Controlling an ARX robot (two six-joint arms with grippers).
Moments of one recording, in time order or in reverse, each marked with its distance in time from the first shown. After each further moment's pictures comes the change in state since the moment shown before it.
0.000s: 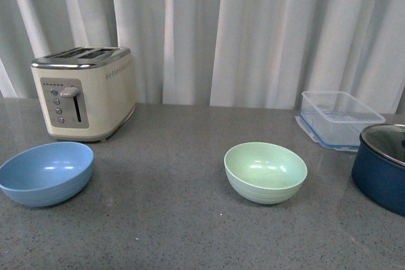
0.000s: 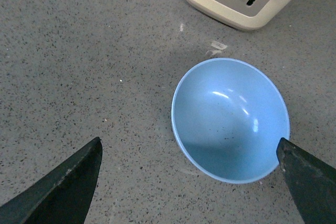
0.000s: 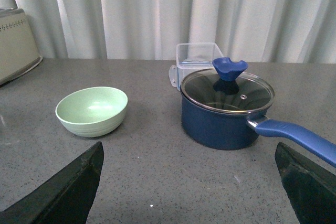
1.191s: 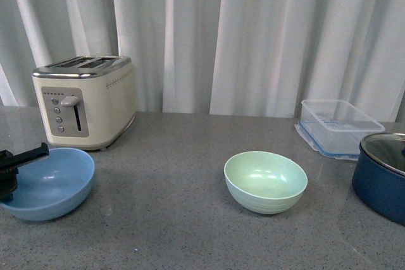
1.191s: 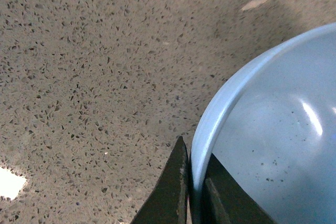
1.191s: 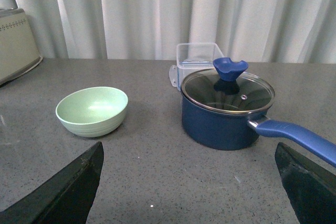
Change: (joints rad) left arm -0.073 0.379 0.168 -0.024 -0.051 -0.173; right arm 0.000 0.000 0.000 0.000 0.000 0.000
